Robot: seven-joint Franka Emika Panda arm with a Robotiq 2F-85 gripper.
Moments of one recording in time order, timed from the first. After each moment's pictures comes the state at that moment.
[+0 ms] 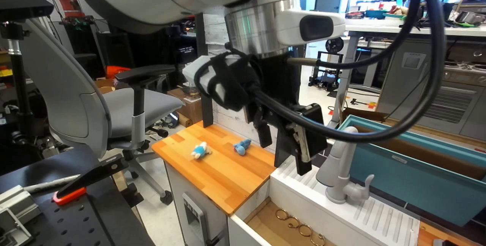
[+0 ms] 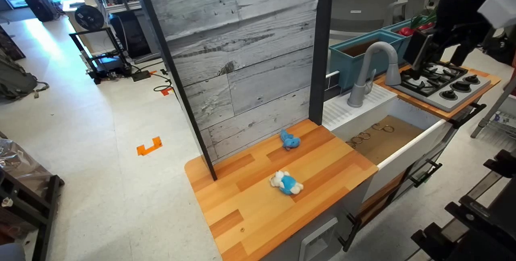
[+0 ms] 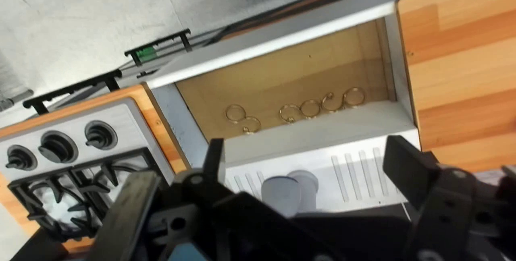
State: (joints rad) arm 0.01 0.40 -0.15 -2.32 -0.40 2.81 0.53
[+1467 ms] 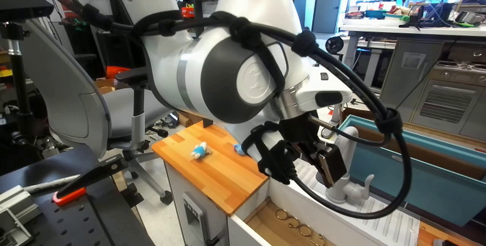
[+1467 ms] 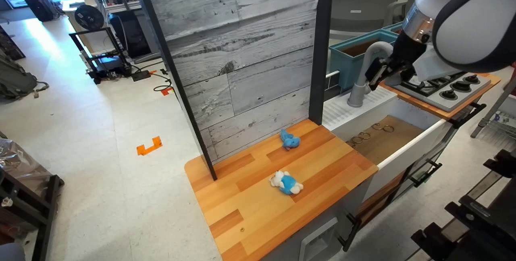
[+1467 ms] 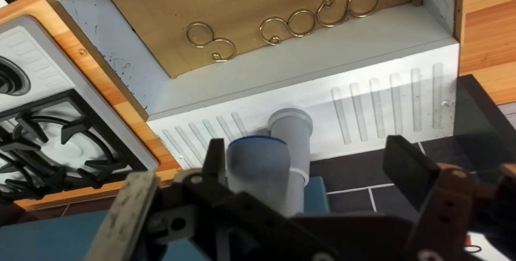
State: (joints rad) arm 0.21 0.78 -0.31 -2.13 0.02 3.23 0.29
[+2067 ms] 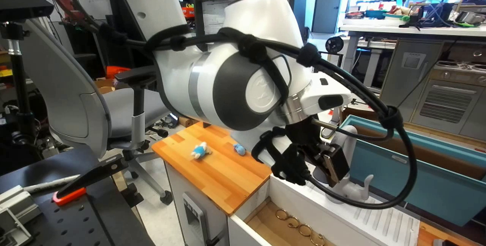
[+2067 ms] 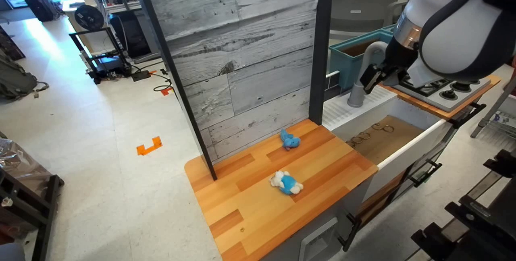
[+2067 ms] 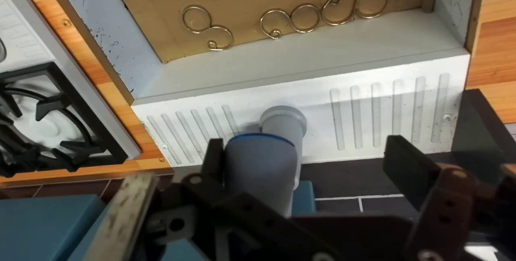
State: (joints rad) arm 0.21 0.85 -0.32 -2.06 0.03 3.23 0.20
